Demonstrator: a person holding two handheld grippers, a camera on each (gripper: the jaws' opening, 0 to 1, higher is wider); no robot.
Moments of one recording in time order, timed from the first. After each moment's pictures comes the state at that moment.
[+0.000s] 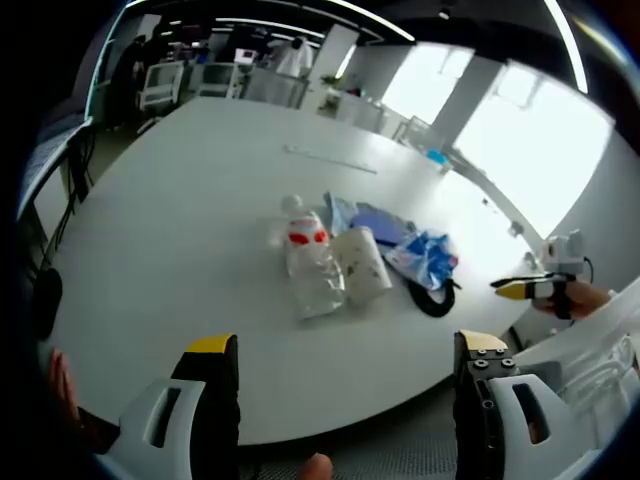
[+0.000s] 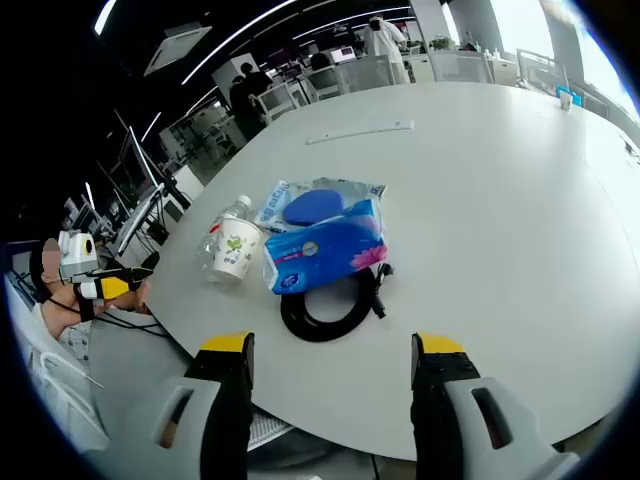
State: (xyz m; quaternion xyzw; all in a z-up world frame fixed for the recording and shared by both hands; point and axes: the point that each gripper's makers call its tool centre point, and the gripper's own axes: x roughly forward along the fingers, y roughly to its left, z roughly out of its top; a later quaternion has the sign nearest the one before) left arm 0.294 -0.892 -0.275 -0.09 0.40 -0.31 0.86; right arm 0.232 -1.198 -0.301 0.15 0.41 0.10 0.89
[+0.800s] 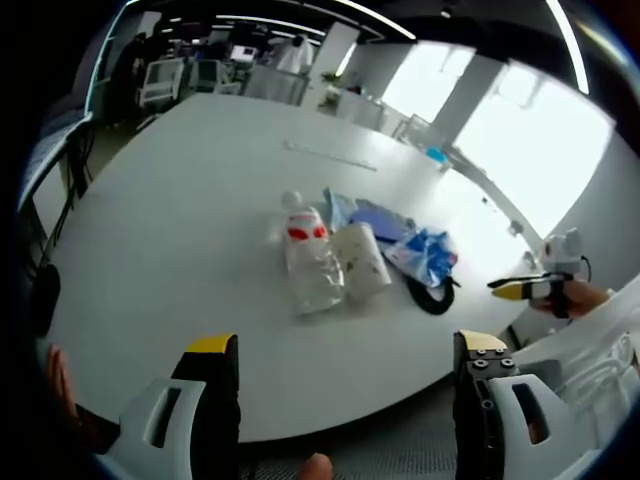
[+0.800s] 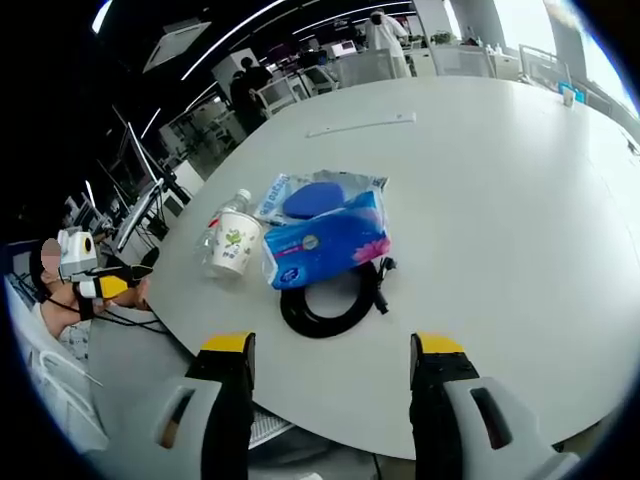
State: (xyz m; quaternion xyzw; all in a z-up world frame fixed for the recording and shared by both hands) left arm 0.294 -0.895 -0.277 -0.10 0.40 -0.32 0.85; right arm 0.235 -1.200 -0.307 0.15 0.42 0.11 0.89
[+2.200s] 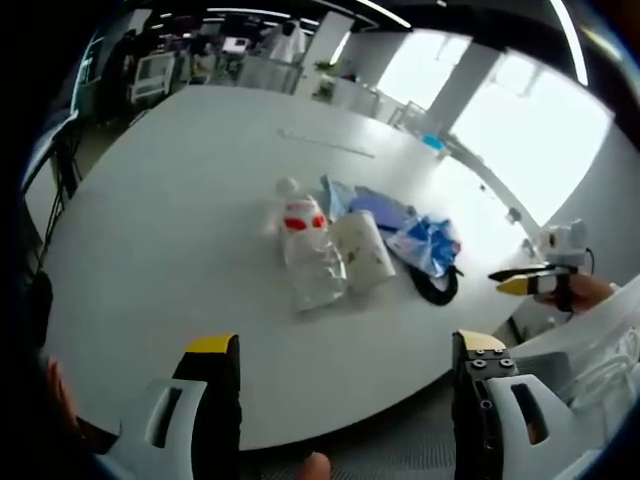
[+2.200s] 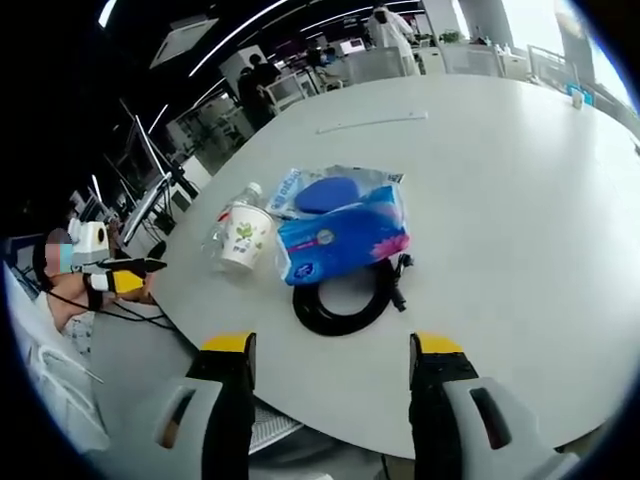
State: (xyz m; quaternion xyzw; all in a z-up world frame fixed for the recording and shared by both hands) left arm 0.298 -0.900 -0.290 -0.08 0.42 -0.33 0.84; right arm 0.234 -1.182 -0.307 0.15 0.43 0.13 0.88
